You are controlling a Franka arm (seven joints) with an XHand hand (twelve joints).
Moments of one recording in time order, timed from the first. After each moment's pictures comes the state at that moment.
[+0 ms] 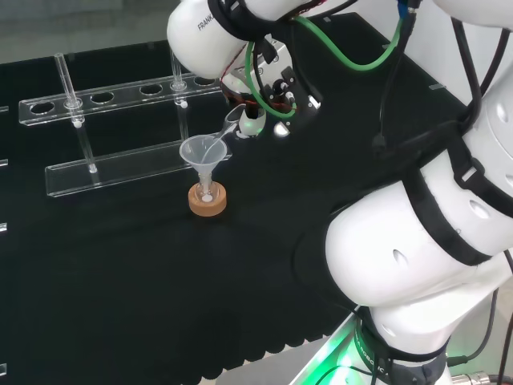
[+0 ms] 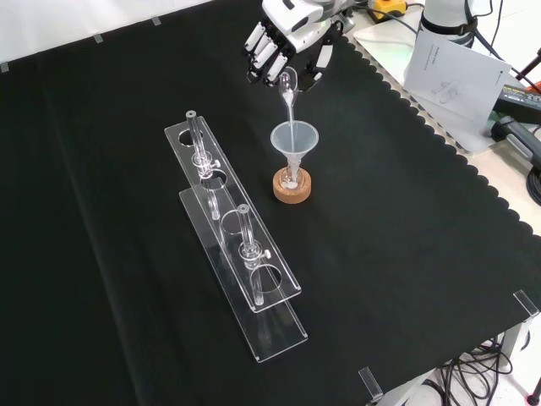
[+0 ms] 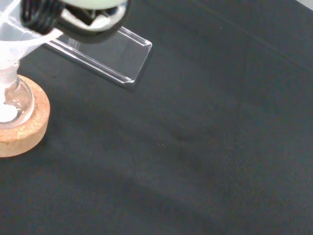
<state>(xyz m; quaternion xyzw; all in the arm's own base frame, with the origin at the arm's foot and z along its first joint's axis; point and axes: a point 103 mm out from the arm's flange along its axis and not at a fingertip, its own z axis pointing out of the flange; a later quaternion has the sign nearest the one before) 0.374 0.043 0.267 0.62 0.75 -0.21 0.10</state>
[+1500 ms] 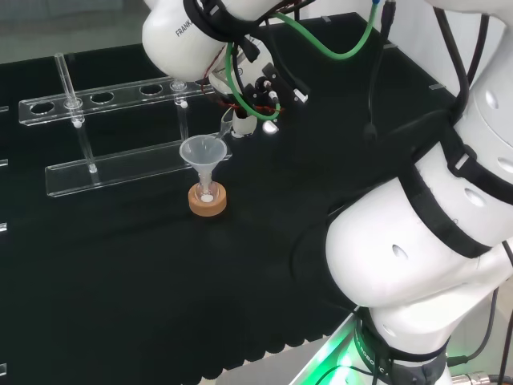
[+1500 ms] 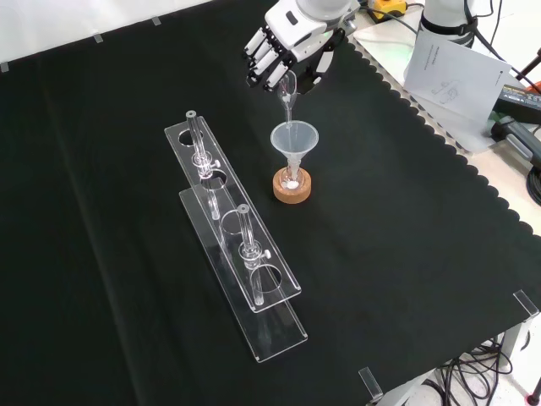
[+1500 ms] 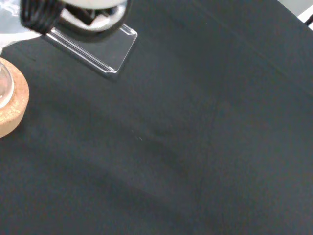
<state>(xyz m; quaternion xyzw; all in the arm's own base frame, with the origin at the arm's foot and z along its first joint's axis) 0.380 0.057 0.273 0.62 0.73 -0.26 0.13</state>
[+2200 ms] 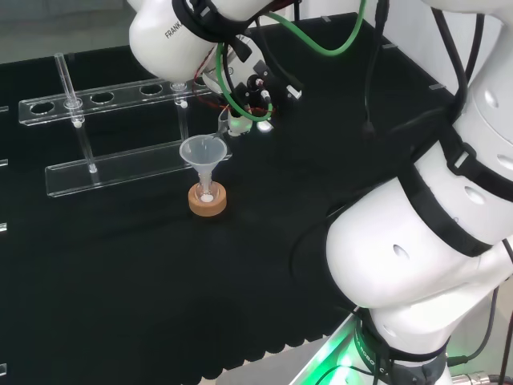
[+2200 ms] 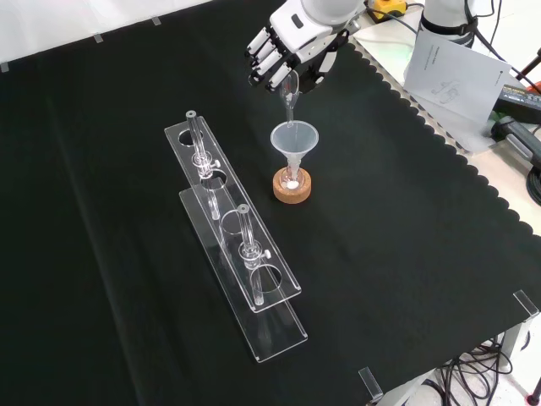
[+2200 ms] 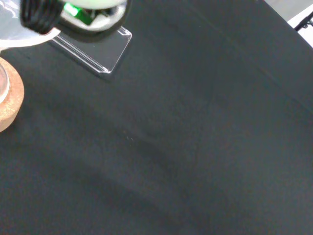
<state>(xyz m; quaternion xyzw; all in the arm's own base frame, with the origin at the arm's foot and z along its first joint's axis) 0.379 0.067 0.282 0.61 0.72 -0.28 0.15</state>
